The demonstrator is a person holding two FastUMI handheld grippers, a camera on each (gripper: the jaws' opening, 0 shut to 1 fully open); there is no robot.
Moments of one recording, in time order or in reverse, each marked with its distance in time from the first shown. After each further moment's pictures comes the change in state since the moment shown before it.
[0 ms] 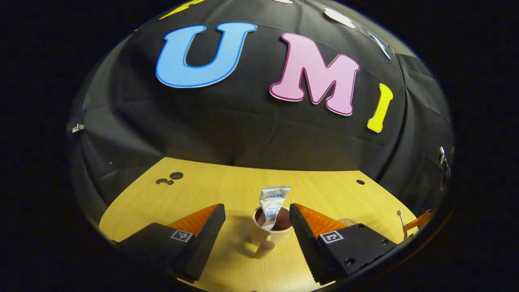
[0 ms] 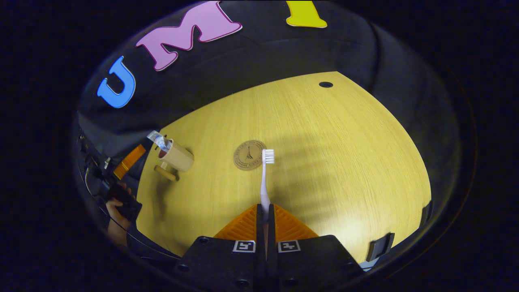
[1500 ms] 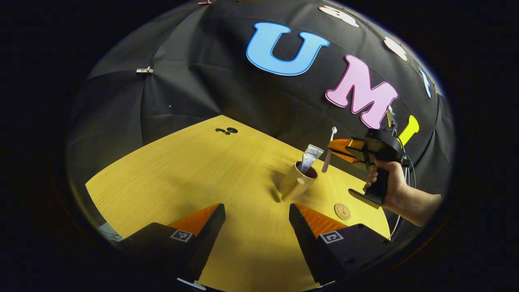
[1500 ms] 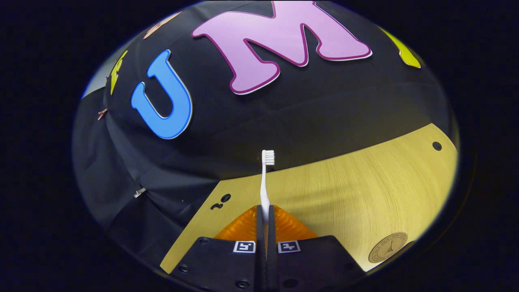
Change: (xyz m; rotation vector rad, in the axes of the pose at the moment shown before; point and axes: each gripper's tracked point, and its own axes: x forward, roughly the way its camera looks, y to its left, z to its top) left arm -0.143 0.048 -0.081 -0.341 0.107 0.186; right arm 0.160 0.283 0.154 -0.095 -0.386 0.368
